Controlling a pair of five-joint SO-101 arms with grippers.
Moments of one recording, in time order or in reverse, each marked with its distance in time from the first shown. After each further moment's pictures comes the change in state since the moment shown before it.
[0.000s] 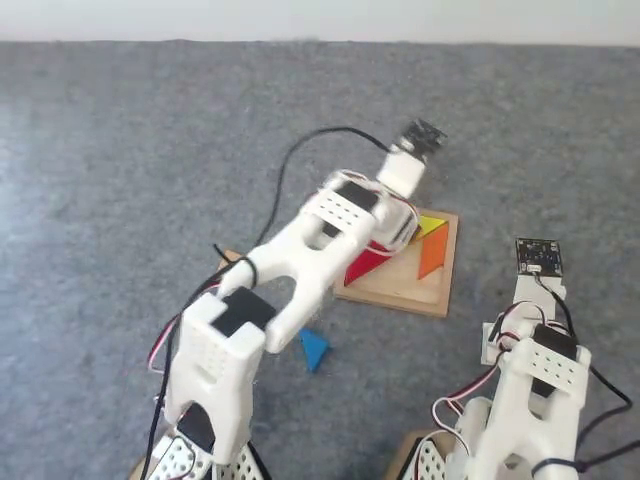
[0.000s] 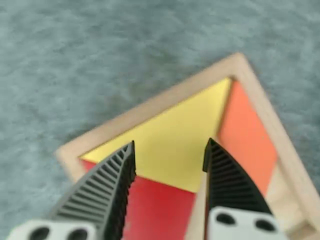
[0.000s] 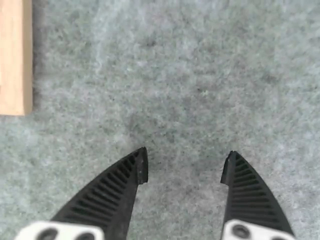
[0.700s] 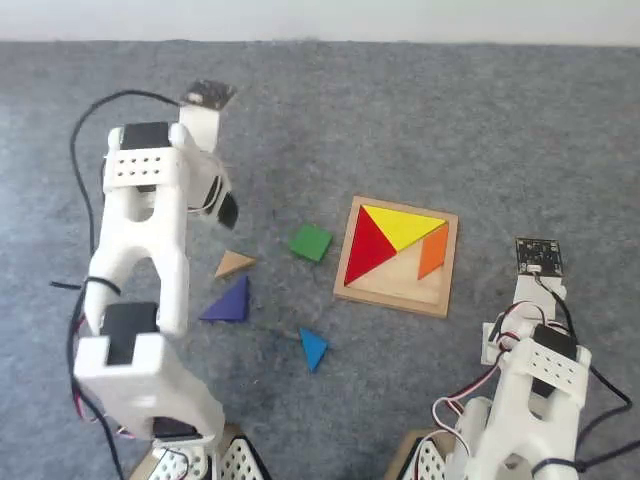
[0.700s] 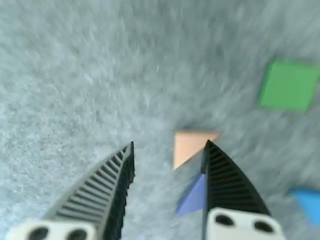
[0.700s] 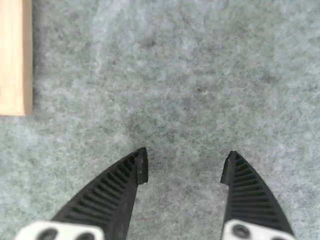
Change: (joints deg) left arm -38.9 -16.5 0.0 37.7 -20.3; right arm 0.0 0.0 0.0 0.0 0.0
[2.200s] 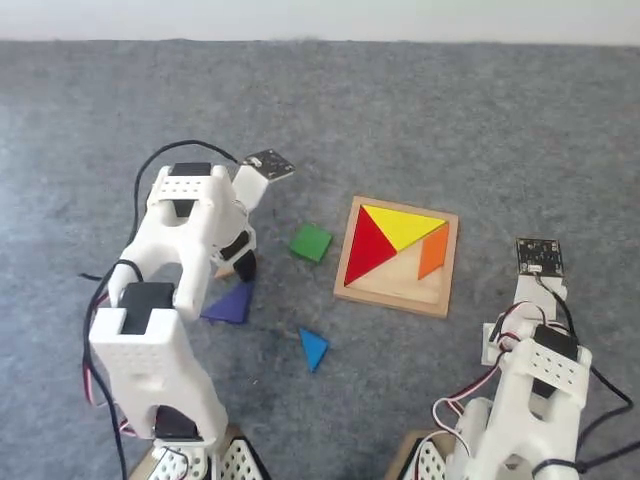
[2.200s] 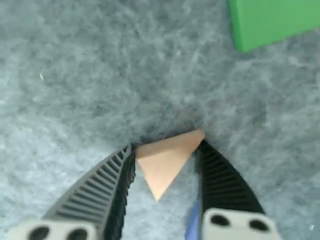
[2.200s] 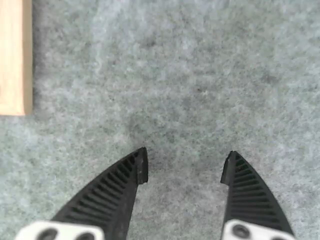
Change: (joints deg) left arm 4.5 9.7 14.5 -13.3 -20.0; right arm 0.0 0.0 0.0 0.0 0.0
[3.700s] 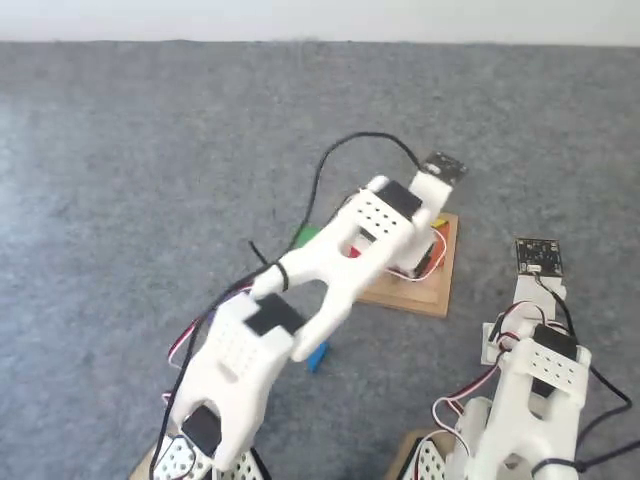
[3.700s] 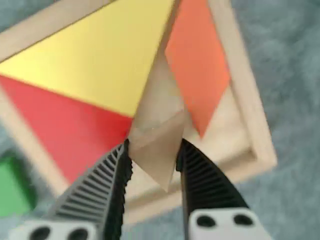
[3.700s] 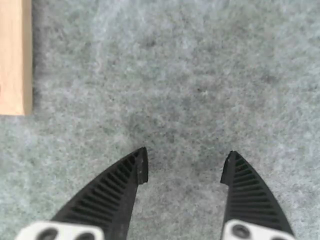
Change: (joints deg) left arm 41.9 14.9 -30.2 5.5 50.6; right arm 0.0 0.0 0.0 0.0 0.0
